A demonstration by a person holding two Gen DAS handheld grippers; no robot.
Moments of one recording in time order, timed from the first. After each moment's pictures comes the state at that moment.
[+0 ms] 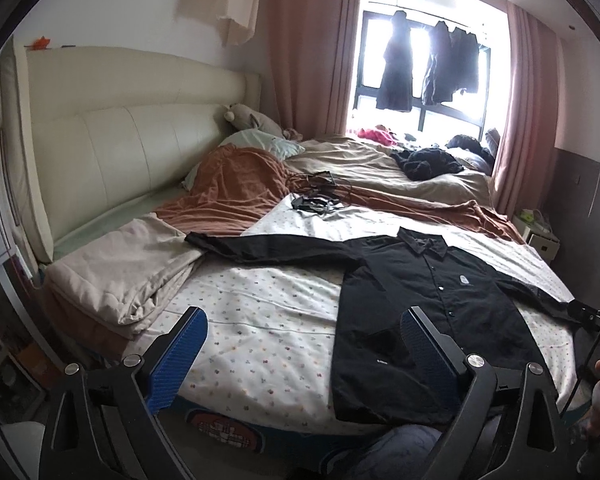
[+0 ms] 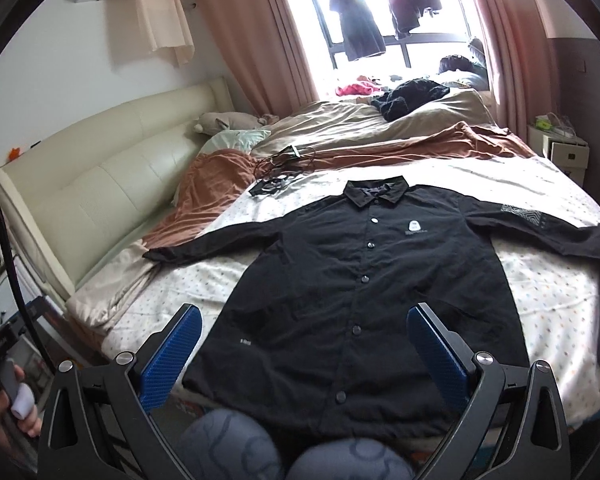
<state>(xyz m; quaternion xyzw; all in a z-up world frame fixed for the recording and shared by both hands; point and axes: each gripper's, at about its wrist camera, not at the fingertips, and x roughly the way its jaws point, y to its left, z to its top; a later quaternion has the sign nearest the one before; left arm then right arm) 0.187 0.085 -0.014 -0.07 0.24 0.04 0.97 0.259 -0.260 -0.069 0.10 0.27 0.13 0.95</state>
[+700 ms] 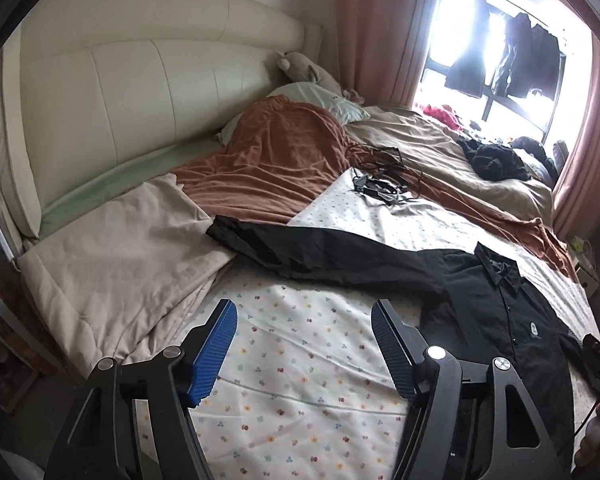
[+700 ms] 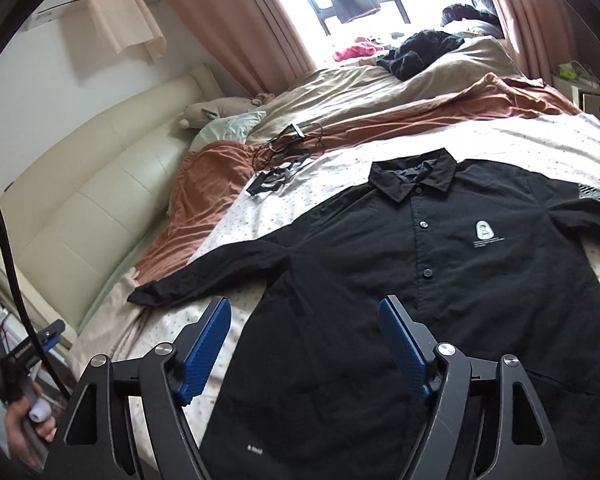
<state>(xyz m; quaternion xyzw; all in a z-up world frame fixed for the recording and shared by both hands) 0.371 0.198 -0.048 -0.14 0.32 0.11 0.93 0.454 -0.222 -0.106 0.17 0.32 0.15 0.92</state>
